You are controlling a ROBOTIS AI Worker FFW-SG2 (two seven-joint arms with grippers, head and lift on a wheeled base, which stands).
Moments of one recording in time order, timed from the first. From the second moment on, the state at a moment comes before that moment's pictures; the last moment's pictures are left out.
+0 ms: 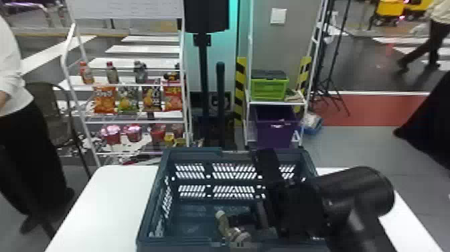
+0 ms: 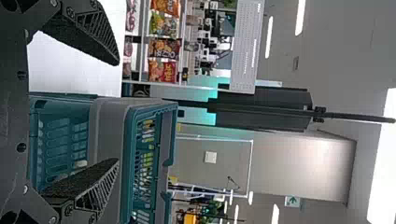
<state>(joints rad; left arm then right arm) 0.84 0.36 -0.19 -2.00 0.18 -0.51 0.24 -0.36 0.00 0.30 -1.71 -0.27 1.43 -0.07</state>
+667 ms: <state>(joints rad) 0.84 0.36 -0.19 -2.01 0.18 -0.51 0.24 -0.08 -0.09 0.27 -2.13 -0.19 1.22 -0.07</state>
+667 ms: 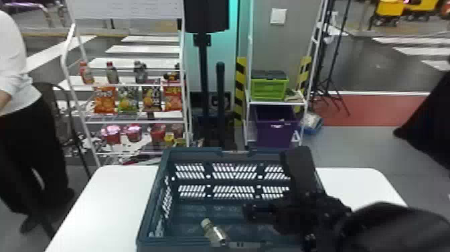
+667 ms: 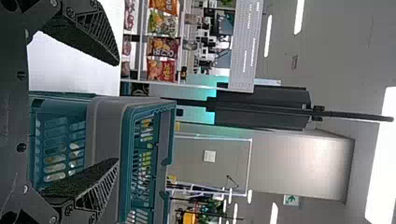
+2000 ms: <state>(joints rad) 0.84 0.36 -0.20 -2.02 0.17 -0.49 0.24 0.73 -0.17 0.12 -2.07 -0.18 -0.26 -0.05</state>
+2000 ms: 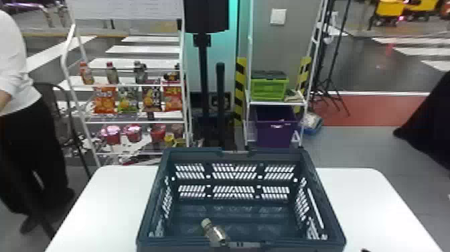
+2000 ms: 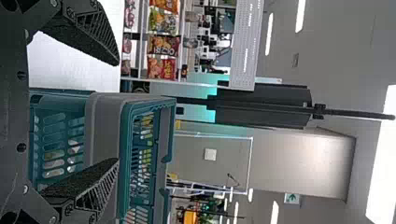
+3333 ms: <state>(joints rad) 0.84 0.36 -0.20 -2.03 0.17 -0.49 0.24 0.82 -0.15 0.08 -2.03 -0.16 -0.39 0.04</state>
